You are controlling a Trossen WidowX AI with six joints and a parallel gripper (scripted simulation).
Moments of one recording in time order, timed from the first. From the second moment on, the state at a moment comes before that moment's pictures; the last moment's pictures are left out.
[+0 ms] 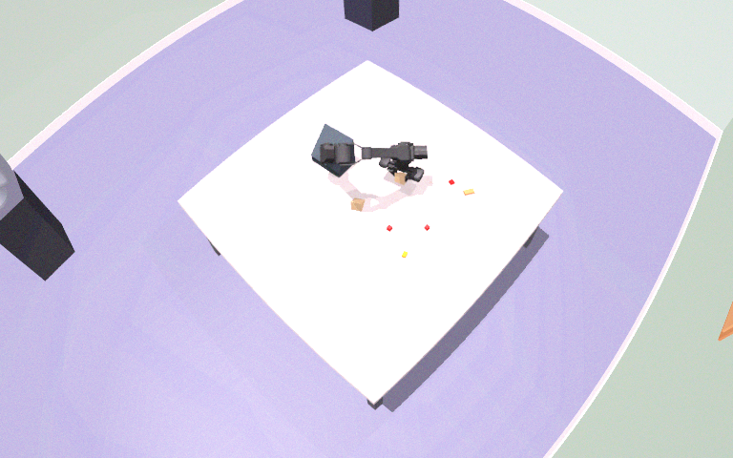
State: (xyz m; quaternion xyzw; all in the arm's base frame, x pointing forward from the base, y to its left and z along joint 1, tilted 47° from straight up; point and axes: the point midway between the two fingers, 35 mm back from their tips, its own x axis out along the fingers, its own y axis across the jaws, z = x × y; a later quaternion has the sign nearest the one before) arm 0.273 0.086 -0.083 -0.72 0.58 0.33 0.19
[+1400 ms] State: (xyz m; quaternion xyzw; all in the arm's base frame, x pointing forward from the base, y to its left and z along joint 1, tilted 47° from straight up) arm 0.277 0.069 -0.101 -0.73 0.57 0.33 0.19
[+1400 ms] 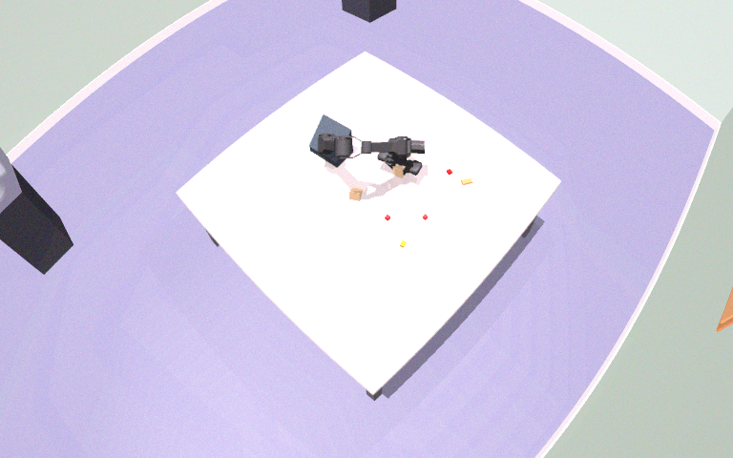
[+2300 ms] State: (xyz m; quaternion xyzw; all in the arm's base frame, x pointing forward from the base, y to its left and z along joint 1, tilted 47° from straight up) arm 0.277 0.068 -0.101 -0.73 0.57 0.33 0.19
